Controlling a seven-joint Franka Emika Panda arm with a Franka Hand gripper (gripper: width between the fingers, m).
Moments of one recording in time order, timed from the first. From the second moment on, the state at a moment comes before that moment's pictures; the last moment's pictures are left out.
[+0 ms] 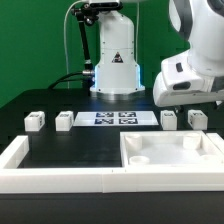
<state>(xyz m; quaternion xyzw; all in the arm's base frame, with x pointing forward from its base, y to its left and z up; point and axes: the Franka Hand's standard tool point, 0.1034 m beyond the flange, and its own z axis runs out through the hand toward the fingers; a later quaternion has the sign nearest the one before) 0.390 0.162 0.039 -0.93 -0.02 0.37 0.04</state>
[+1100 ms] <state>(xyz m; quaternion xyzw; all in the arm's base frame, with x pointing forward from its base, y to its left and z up) 0.368 0.172 0.010 -0.90 -0.01 0.44 0.01</state>
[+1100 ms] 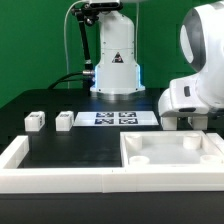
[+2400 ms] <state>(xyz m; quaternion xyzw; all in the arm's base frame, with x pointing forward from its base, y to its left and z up) 0.402 0.147 0.078 -0.91 -0.01 0.42 0.04</state>
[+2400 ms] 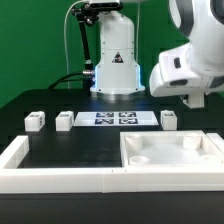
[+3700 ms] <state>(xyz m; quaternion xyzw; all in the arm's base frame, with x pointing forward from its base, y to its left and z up) 0.487 0.139 0.122 -1.00 0.00 0.03 0.06</state>
